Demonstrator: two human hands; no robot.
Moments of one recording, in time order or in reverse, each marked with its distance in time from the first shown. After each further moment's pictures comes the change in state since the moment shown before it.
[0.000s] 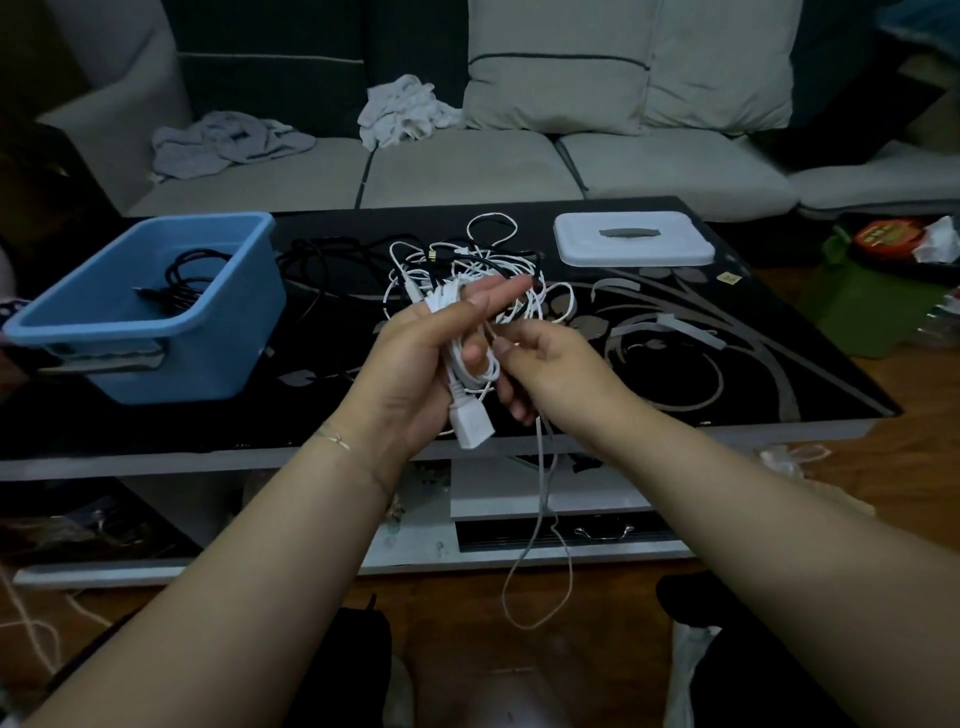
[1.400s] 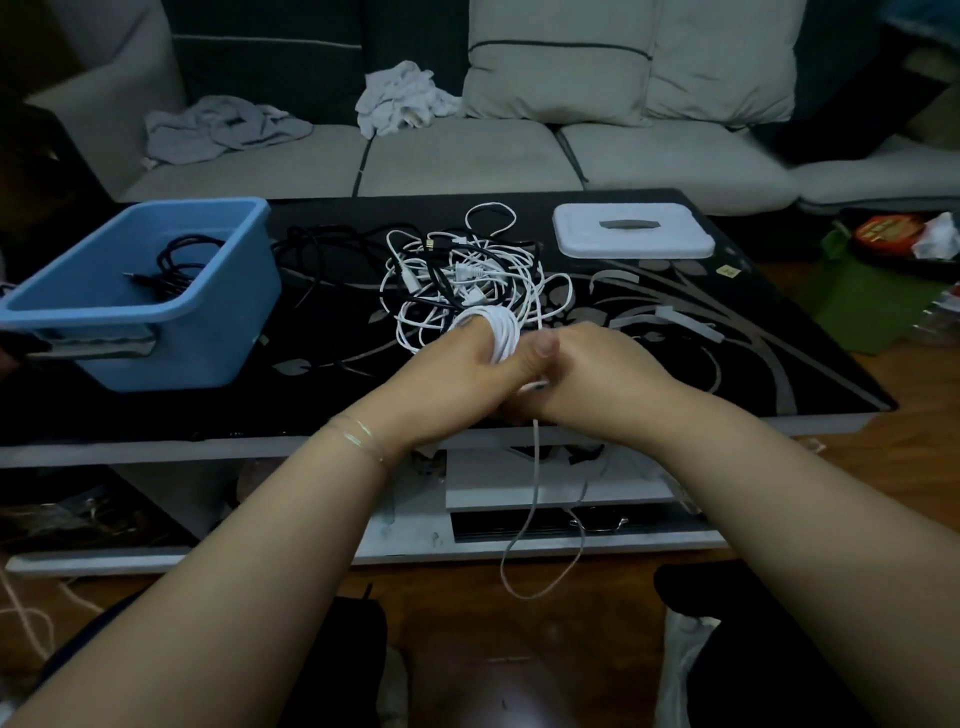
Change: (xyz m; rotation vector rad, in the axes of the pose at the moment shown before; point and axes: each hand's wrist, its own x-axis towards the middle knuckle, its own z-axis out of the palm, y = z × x) left_hand -0.001 -0.009 0.003 1.162 -0.117 0.051; right_hand -0.018 -0.026 -0.024 -1.154 -0.111 -0.127
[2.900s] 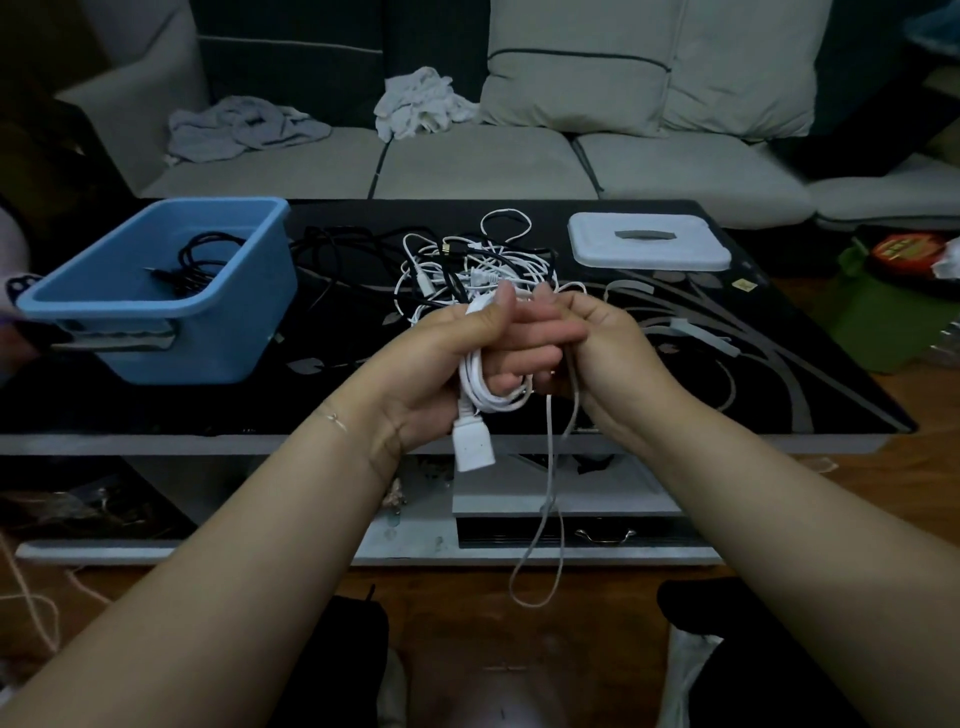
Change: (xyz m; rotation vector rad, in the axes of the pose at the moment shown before) left_hand -0.007 0.008 -0.016 -1.155 -0.107 -0.161; right_hand 0.022 -0.002 0.020 1.565 0.213 0.193
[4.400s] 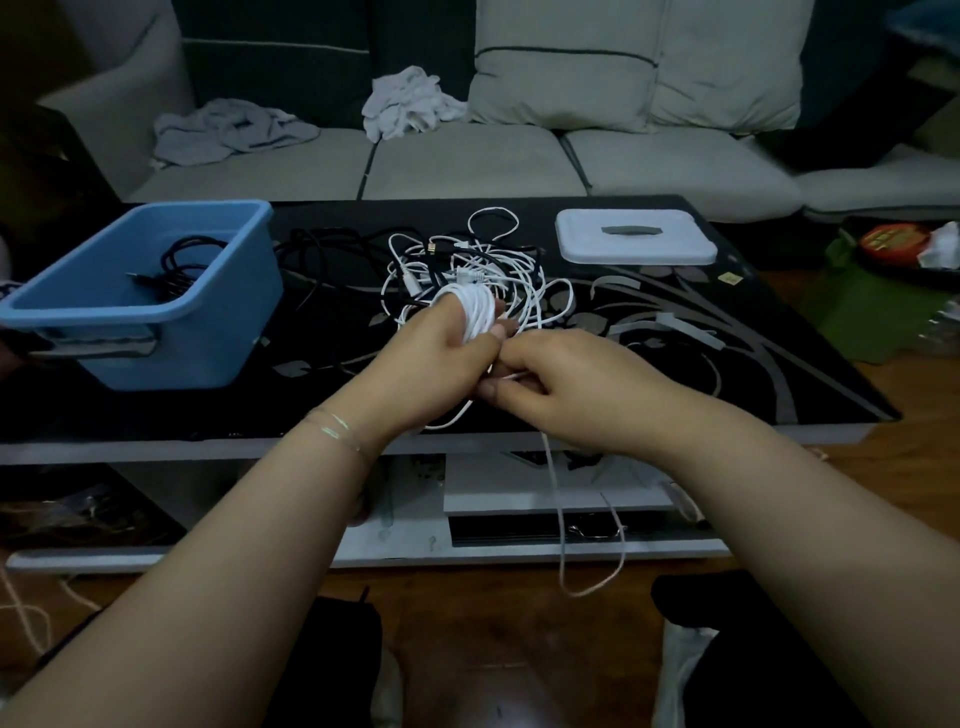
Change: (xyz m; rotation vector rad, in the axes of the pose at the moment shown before) left_hand 0.014 -0.011 -0.014 0.970 0.305 0.183; right_hand -0.028 -0.027 -0.003 -1.410 -0.329 -0.357
